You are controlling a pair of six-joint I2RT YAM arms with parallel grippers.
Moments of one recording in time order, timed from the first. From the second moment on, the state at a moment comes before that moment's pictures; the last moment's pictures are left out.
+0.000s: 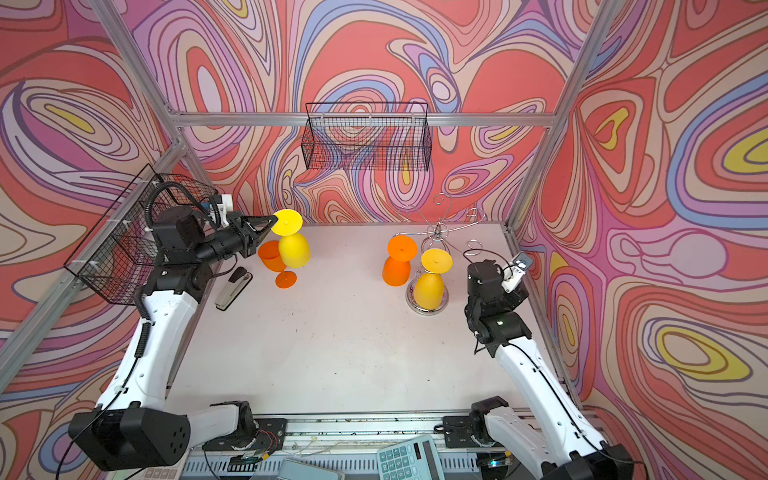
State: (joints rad) left arm 0.07 1.25 1.32 -0.27 0.78 -1.07; right arm 0.22 0.96 0.88 -0.32 0.87 0.56
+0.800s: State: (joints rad) left arm 0.07 1.25 1.31 -0.26 0.80 -1.07; right arm 0.26 1.15 1.39 -0.12 0.65 0.22
